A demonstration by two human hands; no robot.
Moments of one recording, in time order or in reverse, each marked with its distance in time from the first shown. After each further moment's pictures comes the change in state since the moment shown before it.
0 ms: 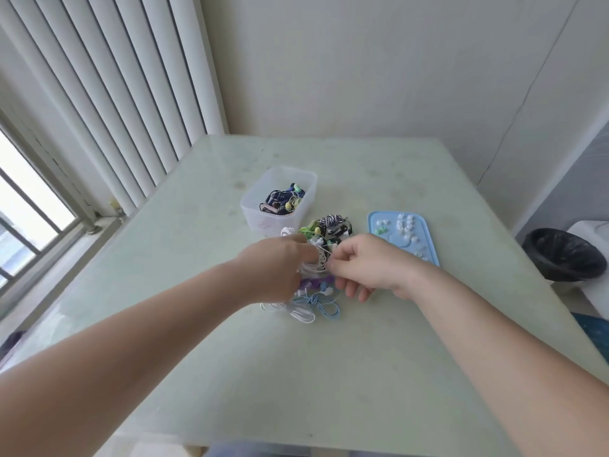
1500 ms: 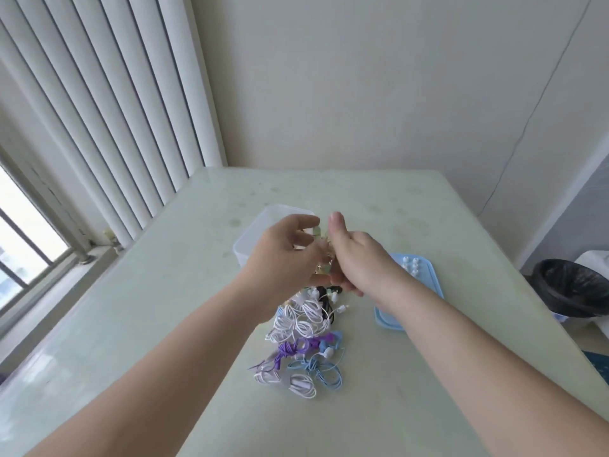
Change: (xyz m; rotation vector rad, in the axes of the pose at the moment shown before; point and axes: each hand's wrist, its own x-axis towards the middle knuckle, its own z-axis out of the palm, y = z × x) left_hand 0.043 0.034 -0.052 -1.272 0.389 -0.388; right_hand 0.031 -0.056 -0.029 0.136 0.298 -0.084
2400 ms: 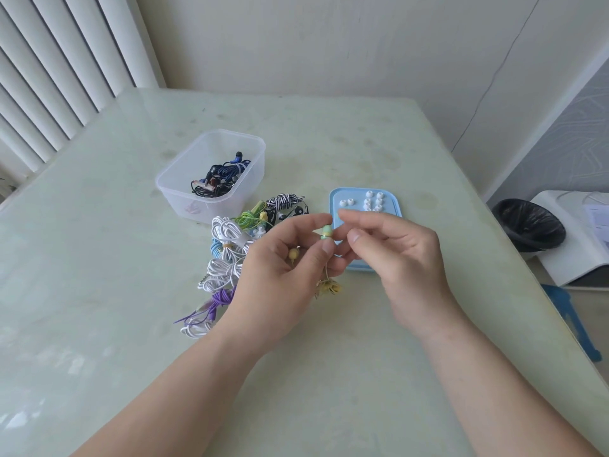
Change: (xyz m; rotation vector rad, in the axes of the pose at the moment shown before) left_hand -0.040 -0.084 0.076 -0.278 -0.082 0.124; right_hand -0.052 0.119 -0.032 0.518 0.212 -0.295
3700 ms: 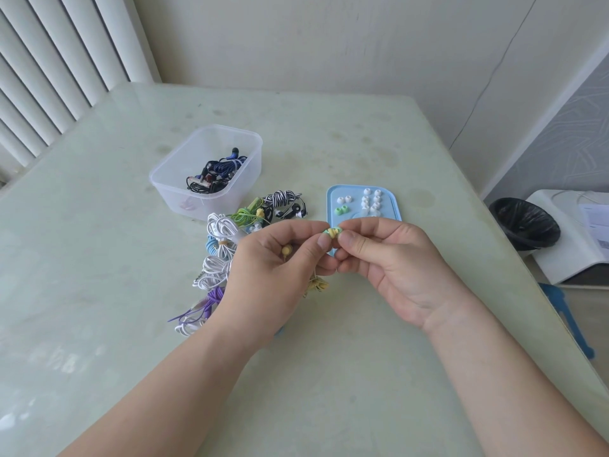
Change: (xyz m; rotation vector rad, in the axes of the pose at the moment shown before) left_hand 0.000 0.007 -0.004 0.130 0.055 -0.037; right_hand 0.008 -0.012 -0.001 0.280 -0.079 0.415
